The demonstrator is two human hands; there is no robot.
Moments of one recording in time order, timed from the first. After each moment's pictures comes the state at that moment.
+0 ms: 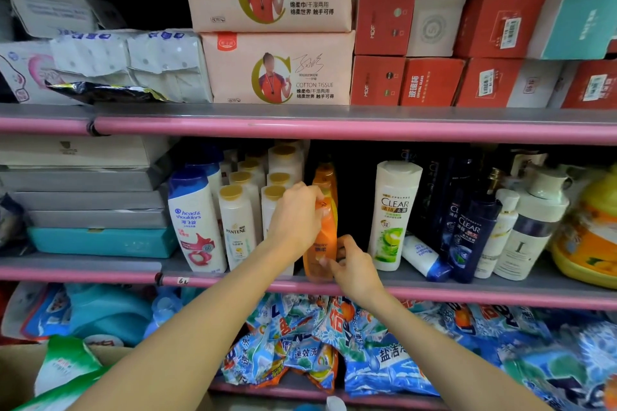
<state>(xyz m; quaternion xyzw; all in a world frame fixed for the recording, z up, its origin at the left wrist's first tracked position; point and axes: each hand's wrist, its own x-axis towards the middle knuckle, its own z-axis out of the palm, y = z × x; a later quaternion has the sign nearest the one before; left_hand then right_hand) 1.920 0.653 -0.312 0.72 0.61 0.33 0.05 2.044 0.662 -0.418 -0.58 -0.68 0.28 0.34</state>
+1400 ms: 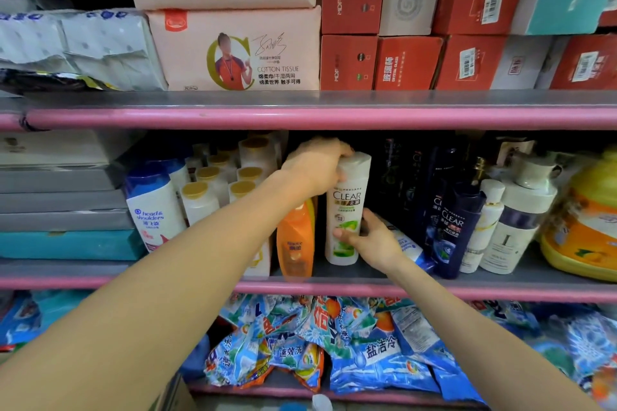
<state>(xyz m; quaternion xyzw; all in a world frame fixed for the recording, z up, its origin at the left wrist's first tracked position) 1.977 0.719 -0.260 0.81 0.57 0.15 0.02 2.116 0.711 -0.411 -0.55 -0.62 0.38 0.42</state>
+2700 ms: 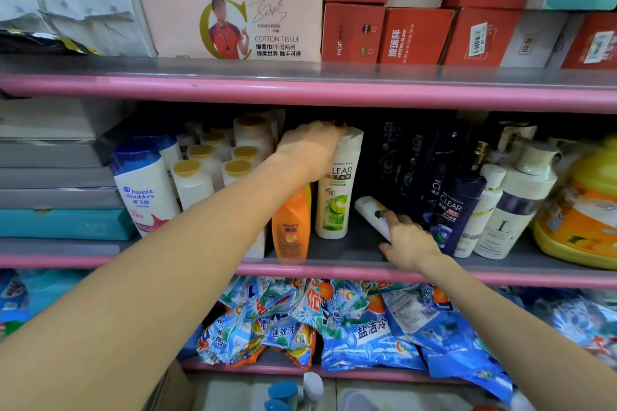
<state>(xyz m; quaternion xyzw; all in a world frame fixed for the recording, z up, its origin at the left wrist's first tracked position) 1.973 0.722 -0.273 0.81 0.57 0.13 -0.08 2.168 0.699 -0.415 -0.70 -0.71 0.08 0.02</state>
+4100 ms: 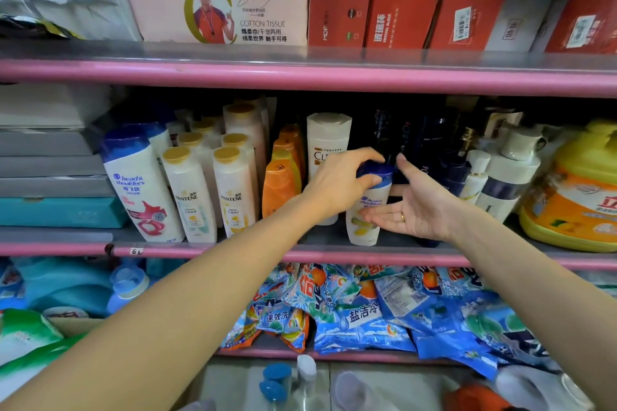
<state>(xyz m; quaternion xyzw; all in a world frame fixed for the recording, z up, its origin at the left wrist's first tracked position) 2.021 0.678 -0.319 0.80 0.47 0.32 0.18 2.184 0.680 -0.338 -0.52 -0.34 0.70 0.34</state>
